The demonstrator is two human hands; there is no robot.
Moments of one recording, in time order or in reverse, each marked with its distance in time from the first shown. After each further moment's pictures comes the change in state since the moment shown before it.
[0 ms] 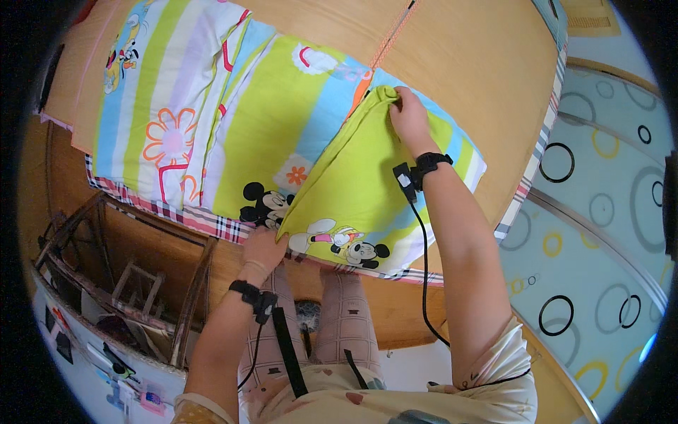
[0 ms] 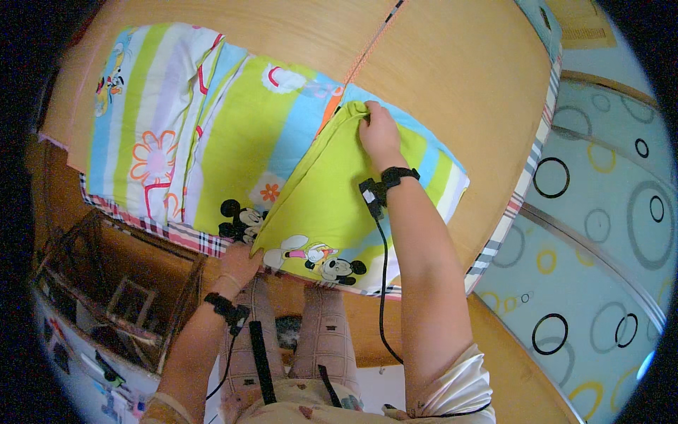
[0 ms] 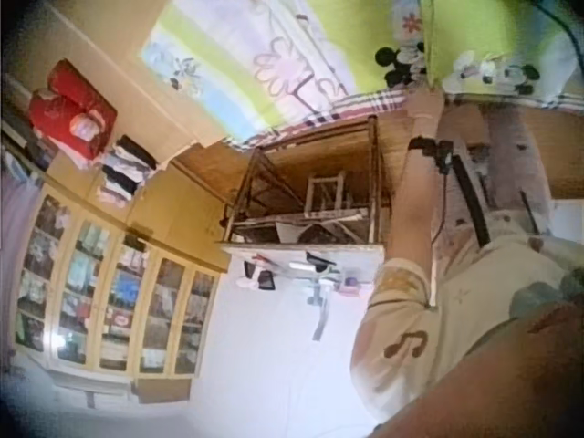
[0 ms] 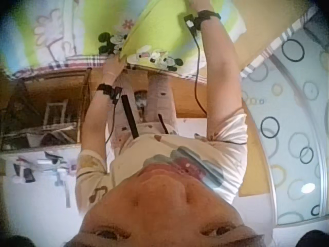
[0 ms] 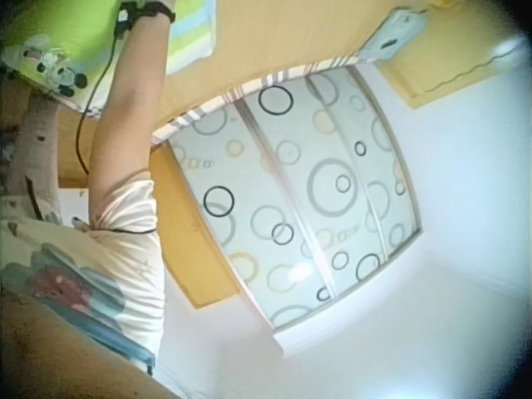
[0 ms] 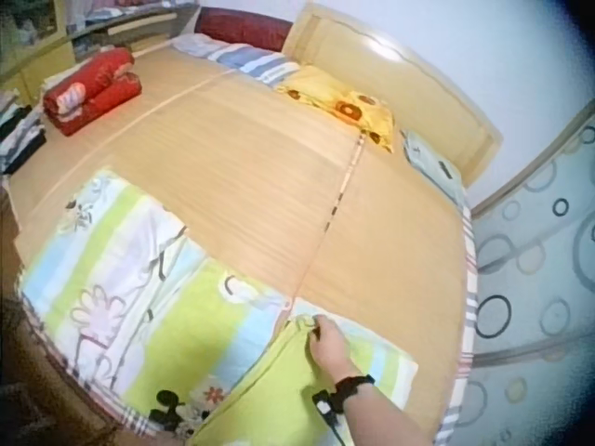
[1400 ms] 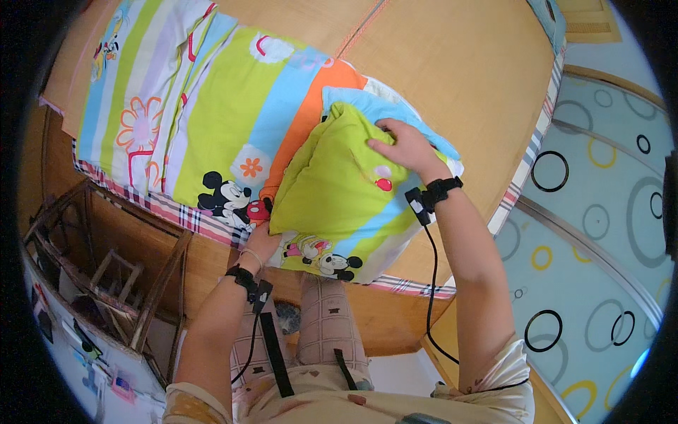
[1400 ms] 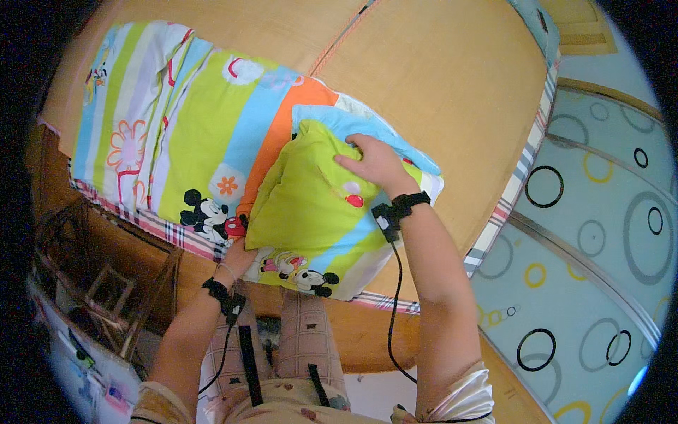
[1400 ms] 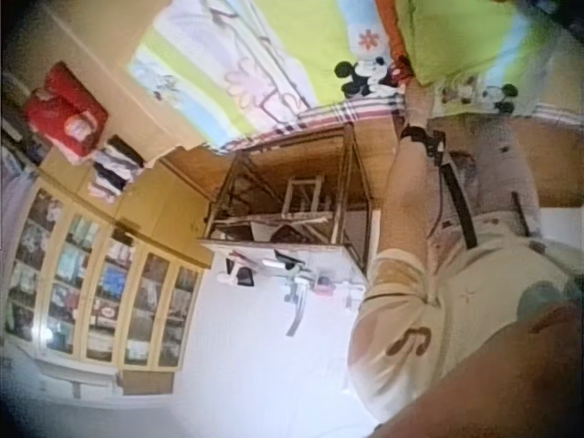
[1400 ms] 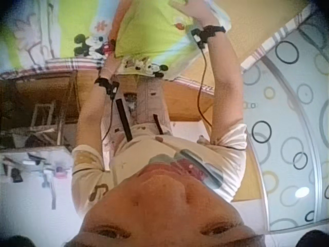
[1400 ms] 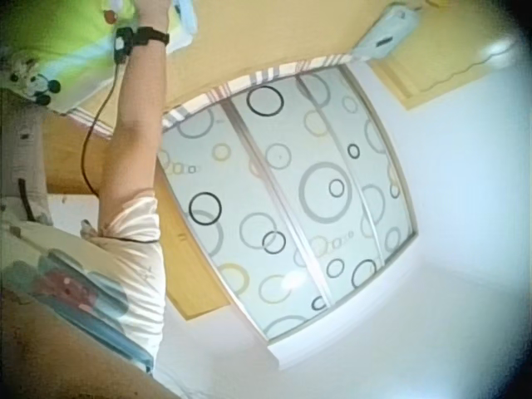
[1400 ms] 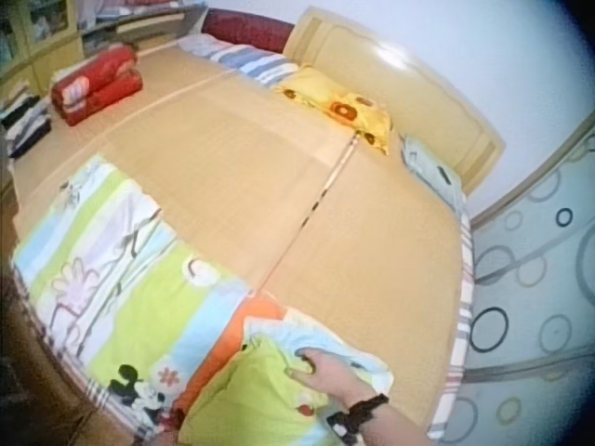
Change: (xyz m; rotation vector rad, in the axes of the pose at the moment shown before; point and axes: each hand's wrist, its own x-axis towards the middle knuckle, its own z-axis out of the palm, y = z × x) left_hand 0.024 0.054 0.099 -0.508 -0.052 -0.156; right_hand -0.056 0.075 -0.069 0.156 -0.388 -0.273
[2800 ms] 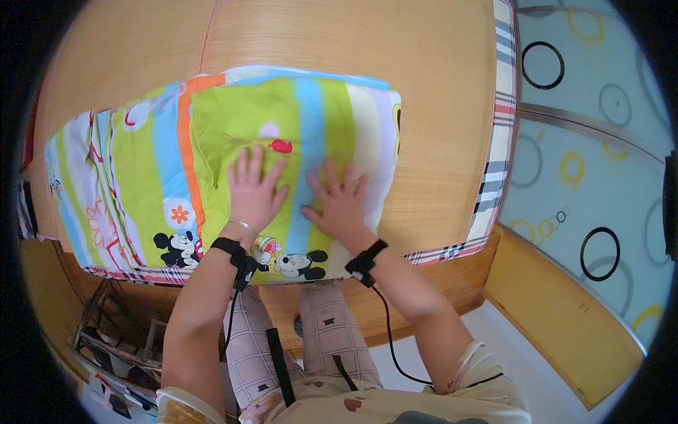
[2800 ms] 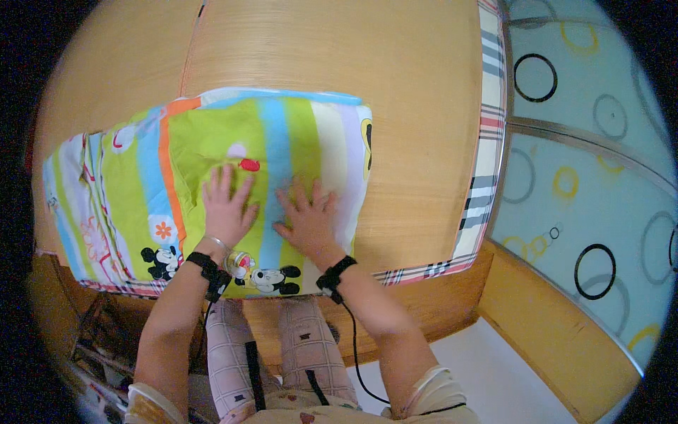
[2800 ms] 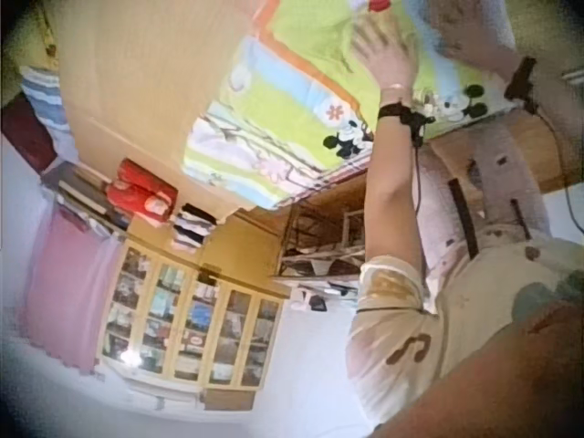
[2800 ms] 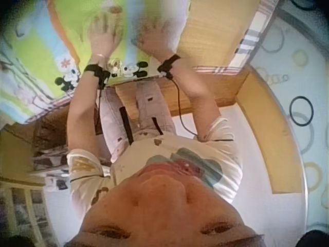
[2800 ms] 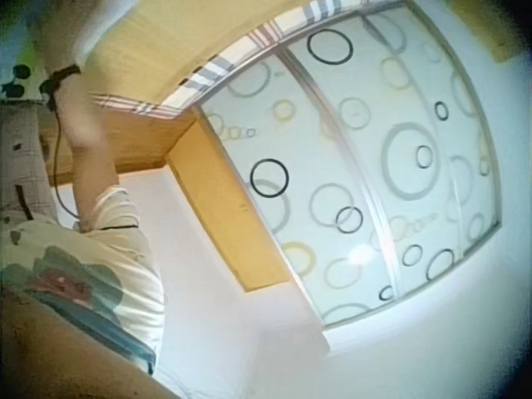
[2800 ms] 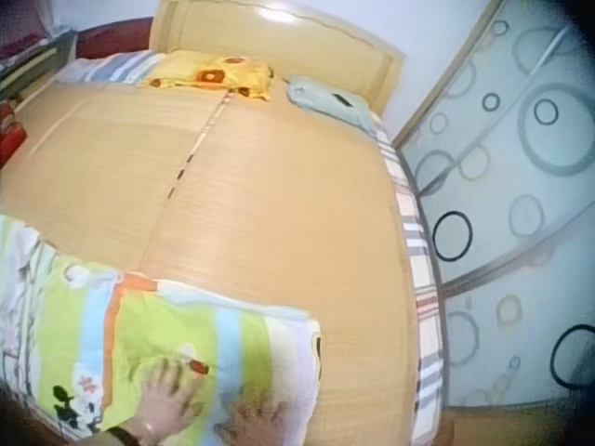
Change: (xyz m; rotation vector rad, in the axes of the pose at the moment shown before) left_hand 0.080 0.179 0.077 0.998 0.424 1.003; right_hand -0.178 0.032 0.128 -0.241 0.227 0.380
